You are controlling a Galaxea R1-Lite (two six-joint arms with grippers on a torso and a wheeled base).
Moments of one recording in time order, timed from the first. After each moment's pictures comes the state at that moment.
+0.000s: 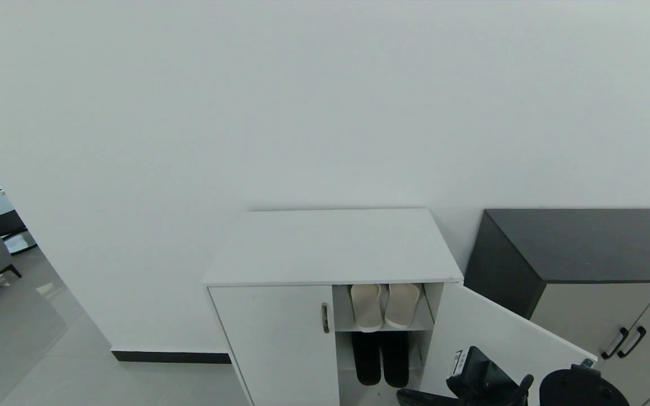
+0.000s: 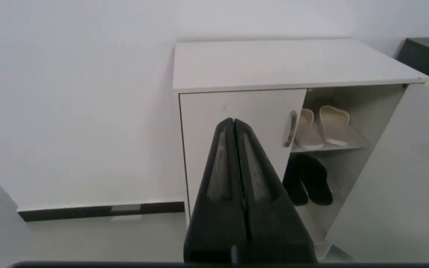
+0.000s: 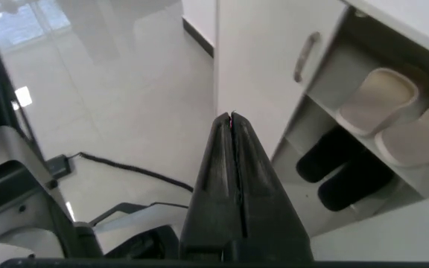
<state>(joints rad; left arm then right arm) 0.00 0.00 0.00 0.00 -0.05 0.00 0.96 1.97 -0.12 -1.57 0.03 0.01</state>
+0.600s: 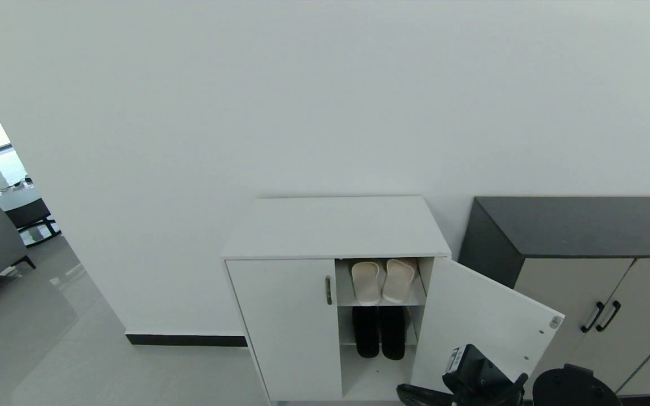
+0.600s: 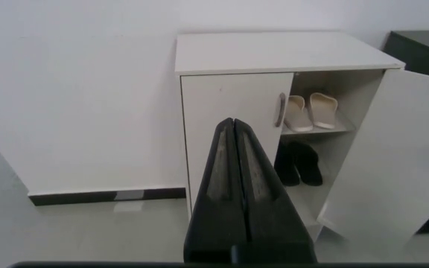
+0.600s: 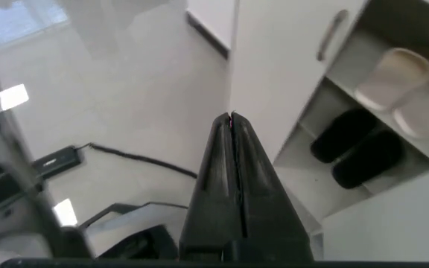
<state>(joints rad) 0.00 0.00 0.00 0.00 -0.05 0.00 0.95 1.98 -0.14 -1.57 -0.03 0.01</state>
